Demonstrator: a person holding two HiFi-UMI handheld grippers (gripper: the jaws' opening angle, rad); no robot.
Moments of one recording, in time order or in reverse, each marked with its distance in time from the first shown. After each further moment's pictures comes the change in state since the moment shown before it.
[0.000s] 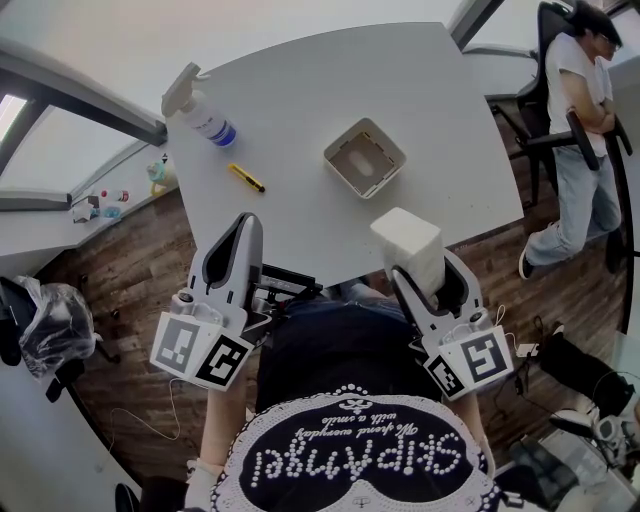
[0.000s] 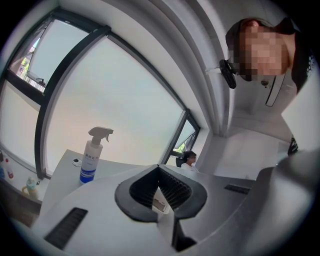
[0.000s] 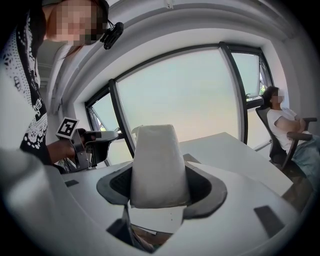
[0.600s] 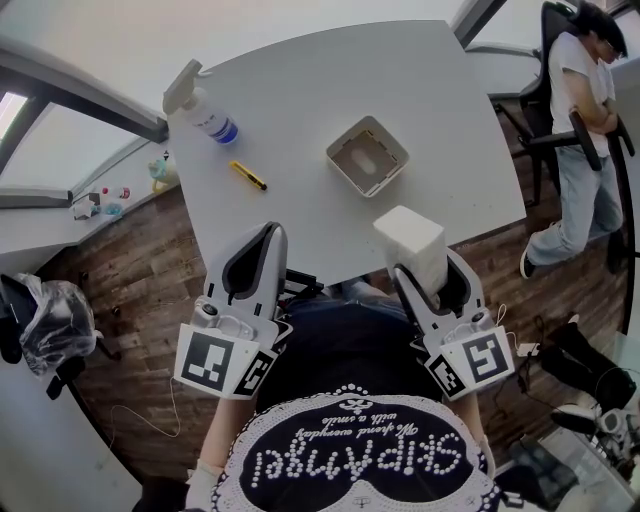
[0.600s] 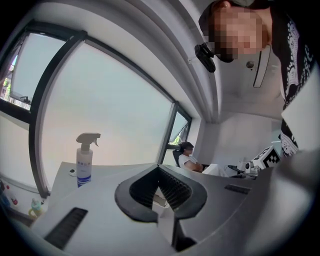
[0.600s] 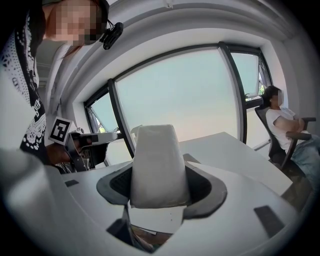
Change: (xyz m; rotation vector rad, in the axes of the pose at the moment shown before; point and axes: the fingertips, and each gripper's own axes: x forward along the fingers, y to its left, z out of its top) left arm 0.002 -0.032 -0.012 0.189 0.035 -0.041; right arm 0.000 0.000 0.002 0.003 0.001 -0.010
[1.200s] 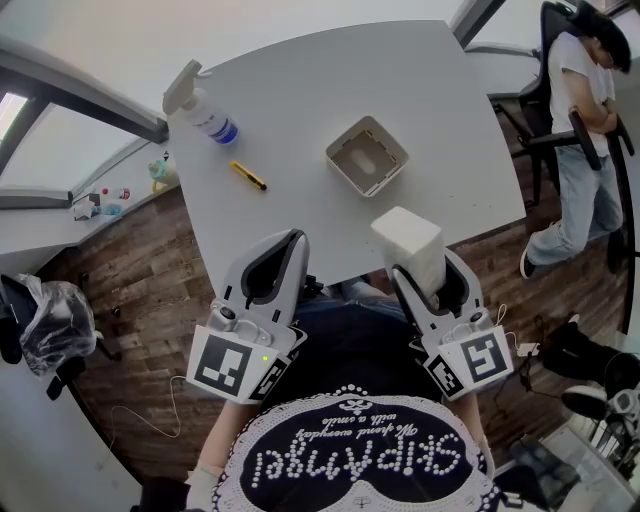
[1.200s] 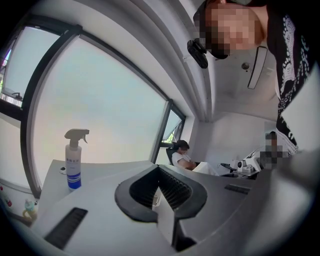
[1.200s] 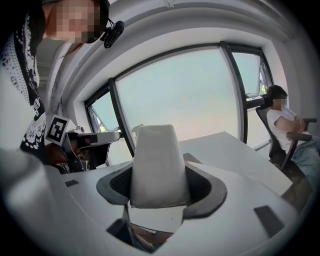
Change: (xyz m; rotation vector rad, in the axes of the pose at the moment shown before) left arm 0.007 -0.026 -0.007 0.007 0.022 -0.076; right arm 0.001 0.002 -0.002 -0.005 0.011 0.006
